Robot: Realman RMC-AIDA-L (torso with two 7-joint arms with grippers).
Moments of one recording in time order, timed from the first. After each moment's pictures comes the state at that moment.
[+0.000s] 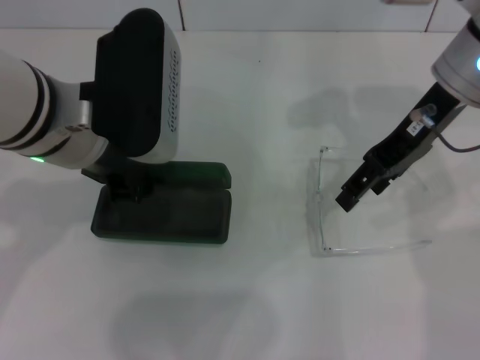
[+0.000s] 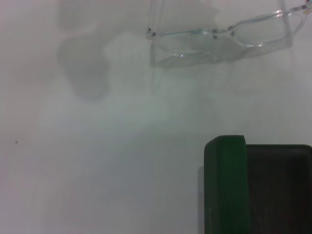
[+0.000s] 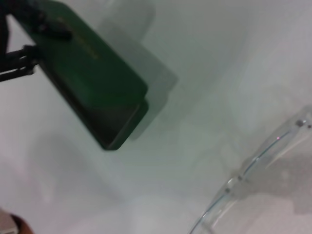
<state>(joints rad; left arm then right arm) -0.45 -2.09 1.61 1.71 2.71 1.56 -1.90 1.04 2.01 -1.06 -0.89 -2.54 -1.84 2.67</state>
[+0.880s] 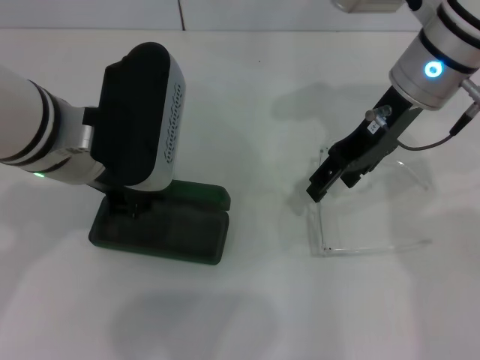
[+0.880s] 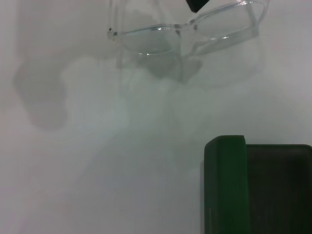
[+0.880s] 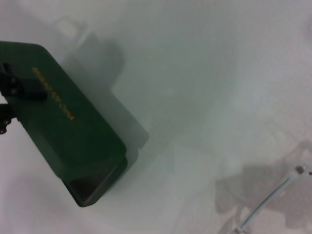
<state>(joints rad) -0.43 -2.09 1.62 1.67 2.69 1.54 -1.79 1.14 2.02 -1.07 -0.65 -2.56 -1.63 2.70</state>
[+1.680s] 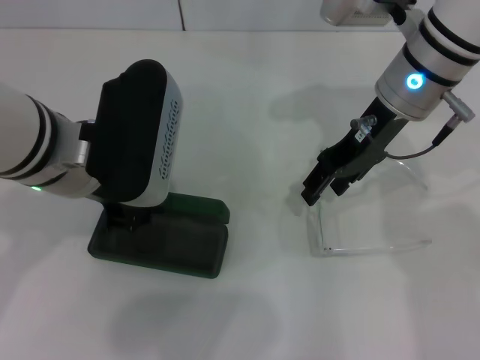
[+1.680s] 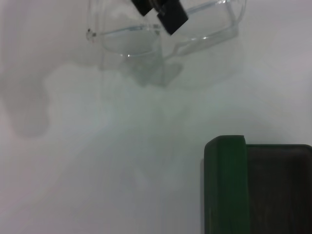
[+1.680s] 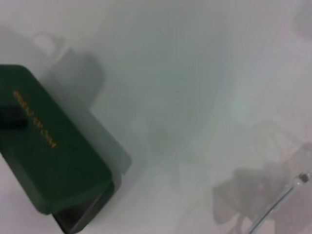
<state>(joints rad) -0.40 -2.09 1.63 1.67 2.67 1.54 -1.75 1.18 2.02 -1.07 -0.52 -2.56 -1.53 2.72</state>
